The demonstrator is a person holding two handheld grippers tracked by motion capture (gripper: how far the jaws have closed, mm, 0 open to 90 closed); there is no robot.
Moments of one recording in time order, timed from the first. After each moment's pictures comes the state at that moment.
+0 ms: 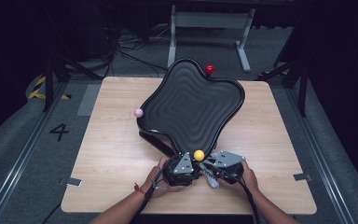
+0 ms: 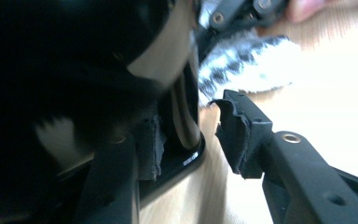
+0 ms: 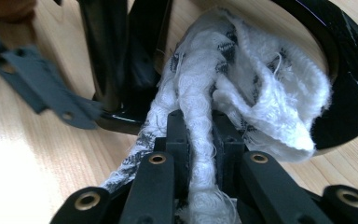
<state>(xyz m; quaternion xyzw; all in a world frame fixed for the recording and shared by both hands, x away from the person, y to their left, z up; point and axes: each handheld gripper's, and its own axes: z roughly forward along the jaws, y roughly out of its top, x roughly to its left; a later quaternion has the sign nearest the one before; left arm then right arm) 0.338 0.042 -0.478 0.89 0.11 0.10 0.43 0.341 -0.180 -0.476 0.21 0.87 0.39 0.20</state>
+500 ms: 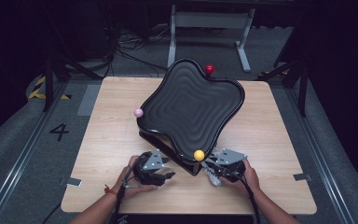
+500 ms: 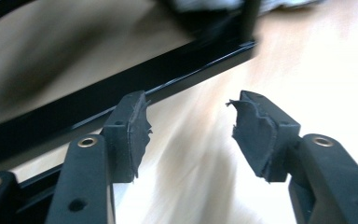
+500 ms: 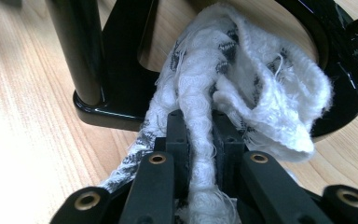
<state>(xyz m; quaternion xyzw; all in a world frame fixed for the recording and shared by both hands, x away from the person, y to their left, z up) 0.341 0.134 -0.469 0.89 0.19 0.12 0.40 0.346 -0.186 -0.477 0.22 0.87 0.38 0.20</state>
